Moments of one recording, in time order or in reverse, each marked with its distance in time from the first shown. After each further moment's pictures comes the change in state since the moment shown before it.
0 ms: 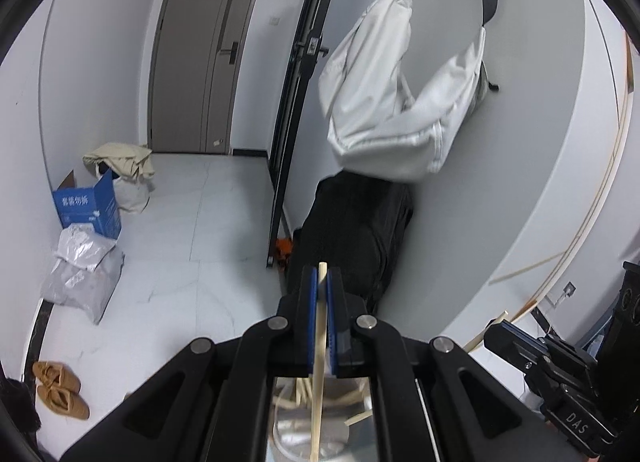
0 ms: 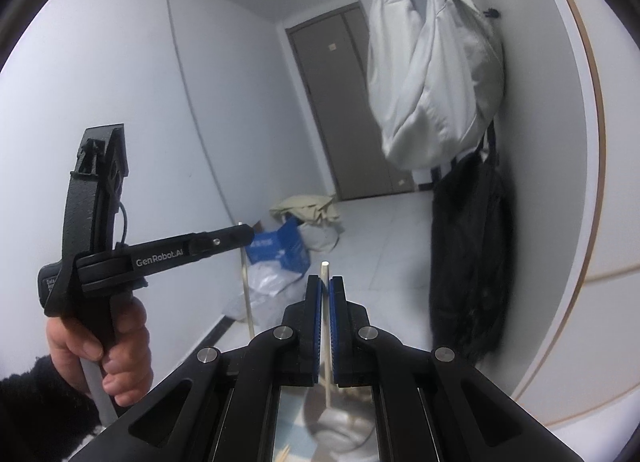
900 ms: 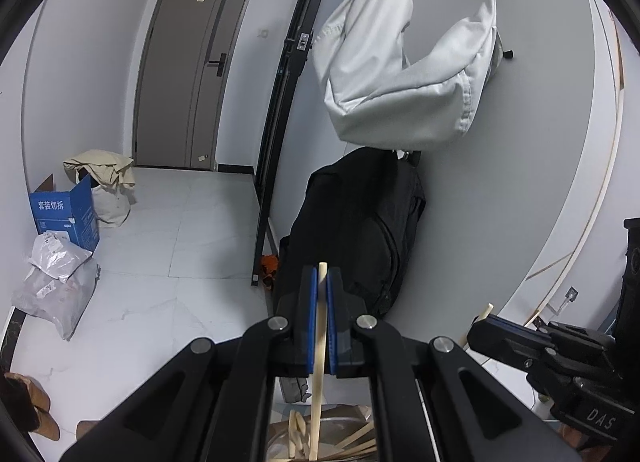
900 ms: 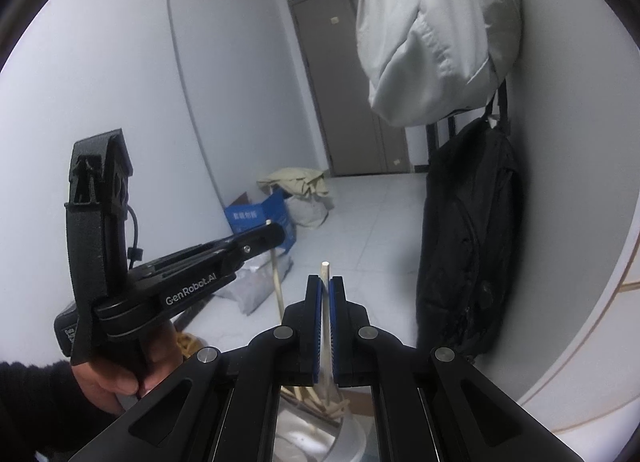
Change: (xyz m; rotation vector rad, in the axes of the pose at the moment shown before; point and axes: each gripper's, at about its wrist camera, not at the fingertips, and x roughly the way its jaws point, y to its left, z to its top) left arm 0.053 0.021 -0.062 0.006 -0.077 -0.053; right arm 0.077 -0.034 -0.025 -0.062 0.104 -0.020
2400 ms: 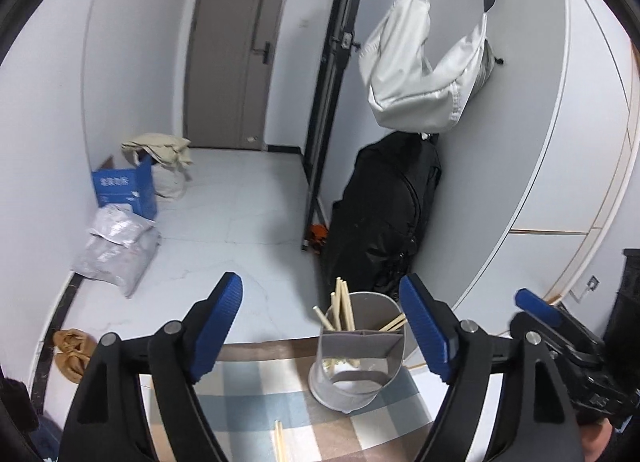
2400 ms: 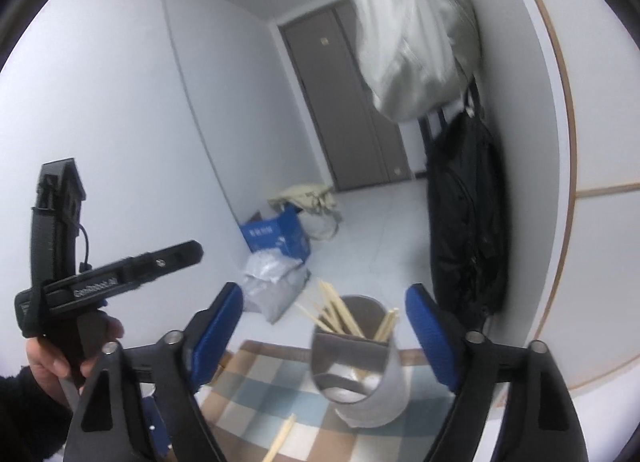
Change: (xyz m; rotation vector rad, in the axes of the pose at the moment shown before) left arm -0.100 -0.024 -0.007 -0.020 0.063 0.185; right arm -0.091 0.048 -0.066 0.090 -0.112 0.029
